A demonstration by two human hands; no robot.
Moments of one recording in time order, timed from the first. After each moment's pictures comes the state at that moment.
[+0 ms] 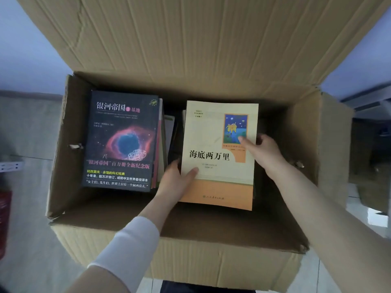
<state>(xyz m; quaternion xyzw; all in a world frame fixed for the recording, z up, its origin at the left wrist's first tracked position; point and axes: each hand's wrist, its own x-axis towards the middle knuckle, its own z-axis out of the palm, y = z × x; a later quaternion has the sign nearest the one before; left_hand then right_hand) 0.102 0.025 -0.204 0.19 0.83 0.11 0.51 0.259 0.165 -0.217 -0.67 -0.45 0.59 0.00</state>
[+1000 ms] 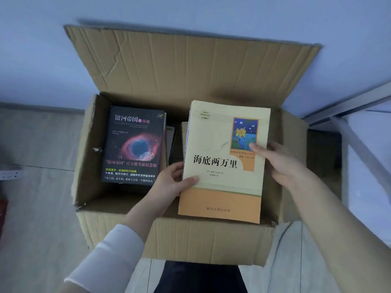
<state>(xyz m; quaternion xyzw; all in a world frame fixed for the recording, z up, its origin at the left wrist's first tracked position) 0.097 0.006 -0.096 0.10 0.69 0.33 0.64 0.298 0.162 -0.108 -0.62 -0.33 0.71 0.10</state>
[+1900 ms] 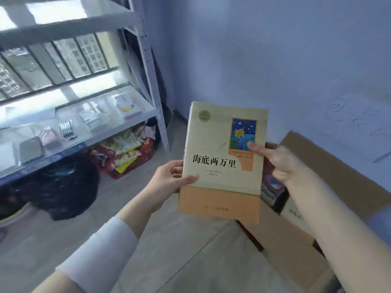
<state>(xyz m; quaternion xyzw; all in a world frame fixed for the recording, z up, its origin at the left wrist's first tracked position) 0.083 -0.486 0.250 0.04 0.73 0.61 0.30 0.125 -0.227 0.272 -0.25 -0.62 0.74 0.00</state>
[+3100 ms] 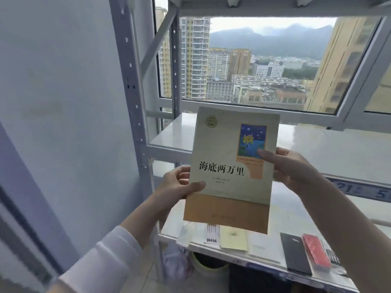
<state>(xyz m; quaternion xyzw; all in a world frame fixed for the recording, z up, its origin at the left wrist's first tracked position) -0.079 -1.456 0.399 -0.16 0.72 0.66 -0.13 -0.235 -1.247 0.455 0.18 -0.68 0.68 -0.20</state>
